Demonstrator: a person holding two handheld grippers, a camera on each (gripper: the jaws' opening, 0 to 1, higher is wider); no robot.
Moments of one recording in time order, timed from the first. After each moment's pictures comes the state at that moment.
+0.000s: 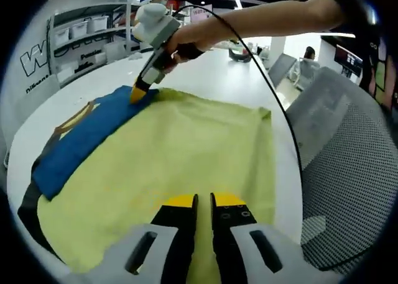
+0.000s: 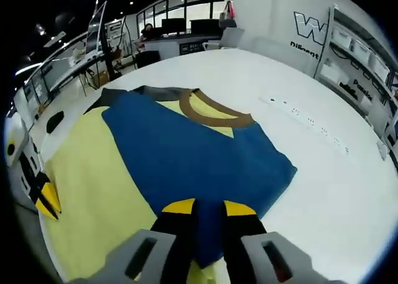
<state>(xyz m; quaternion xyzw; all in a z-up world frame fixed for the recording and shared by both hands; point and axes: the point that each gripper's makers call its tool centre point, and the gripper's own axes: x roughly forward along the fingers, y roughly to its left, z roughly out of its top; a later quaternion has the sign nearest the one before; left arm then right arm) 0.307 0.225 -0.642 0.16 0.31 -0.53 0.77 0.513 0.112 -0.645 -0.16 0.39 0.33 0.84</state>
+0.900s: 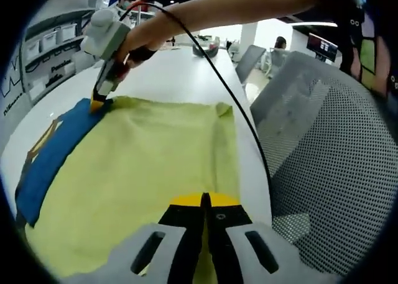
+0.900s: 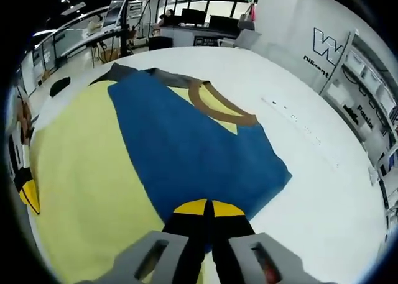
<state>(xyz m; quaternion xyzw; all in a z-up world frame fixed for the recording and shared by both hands) 0.255 0.171 -0.646 0.20 0.30 -0.61 0.70 0.511 0.081 -0.647 -0.25 0.37 0.33 0.83</state>
